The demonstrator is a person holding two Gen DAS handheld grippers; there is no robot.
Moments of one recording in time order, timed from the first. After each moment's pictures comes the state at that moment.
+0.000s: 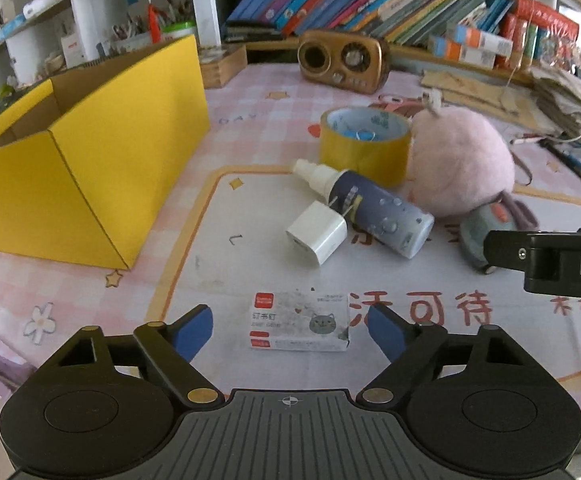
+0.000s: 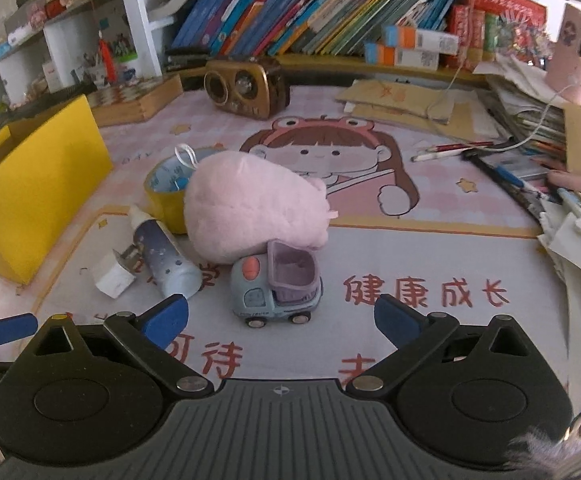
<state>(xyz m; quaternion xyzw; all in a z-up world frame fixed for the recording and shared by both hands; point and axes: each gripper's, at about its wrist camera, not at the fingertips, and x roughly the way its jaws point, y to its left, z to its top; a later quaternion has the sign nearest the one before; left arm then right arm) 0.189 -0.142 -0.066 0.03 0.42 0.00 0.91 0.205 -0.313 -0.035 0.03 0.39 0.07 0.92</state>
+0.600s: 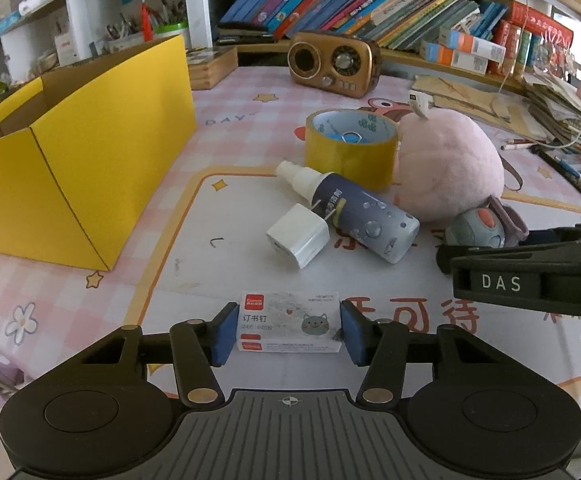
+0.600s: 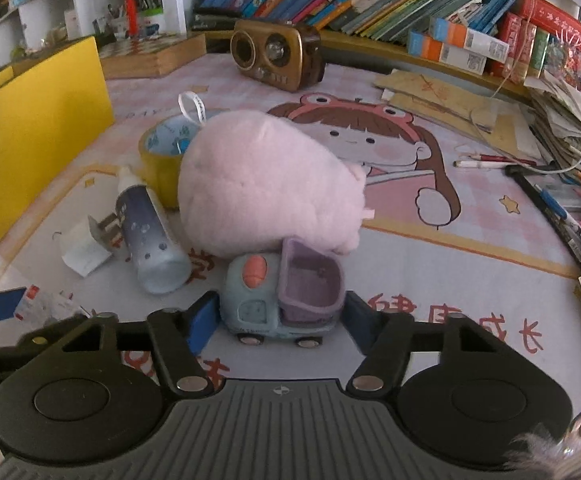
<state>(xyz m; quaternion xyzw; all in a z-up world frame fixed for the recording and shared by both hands) 0.189 -0.146 -0.065 0.01 0.41 -0.01 0.91 0.238 -0.298 -0.064 -0.03 0.41 0.10 0.91</state>
